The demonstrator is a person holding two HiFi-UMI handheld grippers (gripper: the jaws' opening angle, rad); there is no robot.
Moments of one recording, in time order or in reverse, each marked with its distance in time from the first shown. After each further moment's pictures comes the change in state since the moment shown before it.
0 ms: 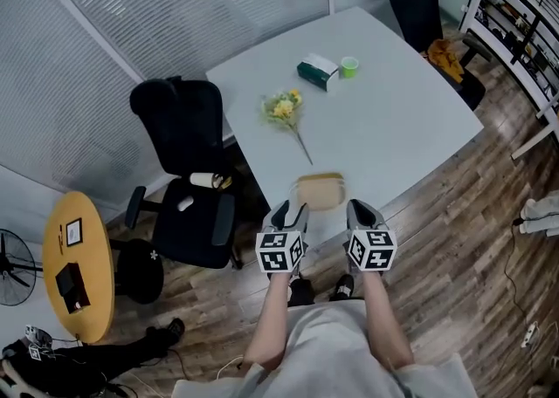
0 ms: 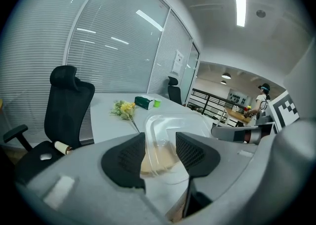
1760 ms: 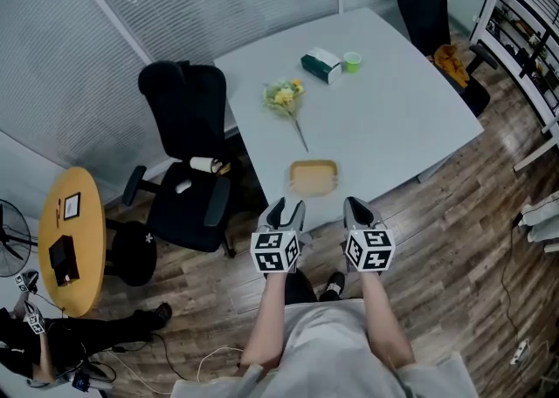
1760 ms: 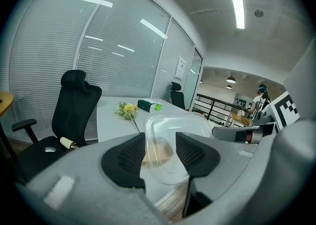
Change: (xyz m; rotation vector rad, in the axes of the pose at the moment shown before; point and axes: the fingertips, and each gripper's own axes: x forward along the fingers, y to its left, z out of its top) left arm -0.034 -0.032 -0.025 -0.022 -0.082 0.068; right arm -0.041 -0.004 -0.013 -0.067 -0.025 0.089
